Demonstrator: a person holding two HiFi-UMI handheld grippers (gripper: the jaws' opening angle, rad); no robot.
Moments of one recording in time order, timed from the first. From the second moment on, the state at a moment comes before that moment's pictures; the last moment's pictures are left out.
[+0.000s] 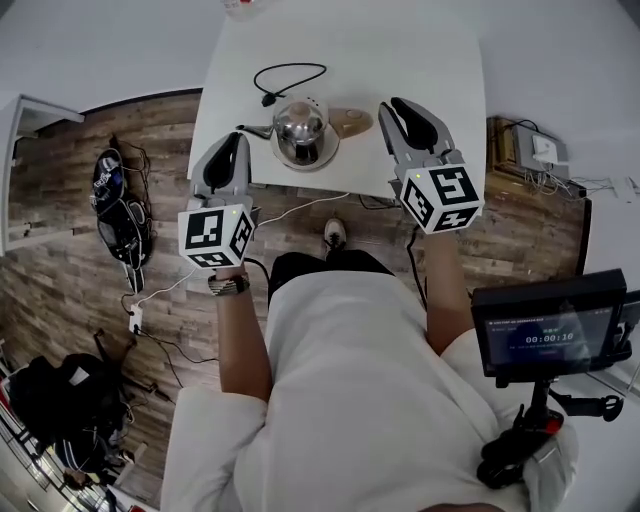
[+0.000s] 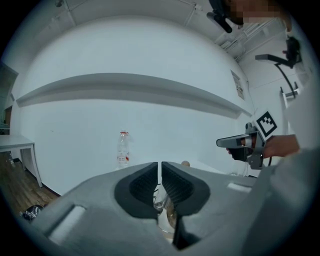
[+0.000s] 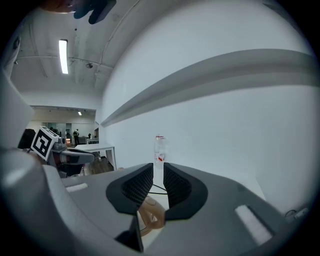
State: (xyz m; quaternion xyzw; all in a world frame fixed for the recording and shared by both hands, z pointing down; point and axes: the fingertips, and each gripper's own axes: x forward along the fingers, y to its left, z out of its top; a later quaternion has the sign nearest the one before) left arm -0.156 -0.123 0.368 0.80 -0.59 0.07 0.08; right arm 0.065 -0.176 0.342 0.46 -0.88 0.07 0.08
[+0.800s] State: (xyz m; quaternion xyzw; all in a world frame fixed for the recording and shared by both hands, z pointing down) left arm -0.142 -0.109 0.238 0.81 -0.59 0.04 -0.04; right arm 0.042 -0.149 0.217 0.42 -0.90 -0.02 0.04
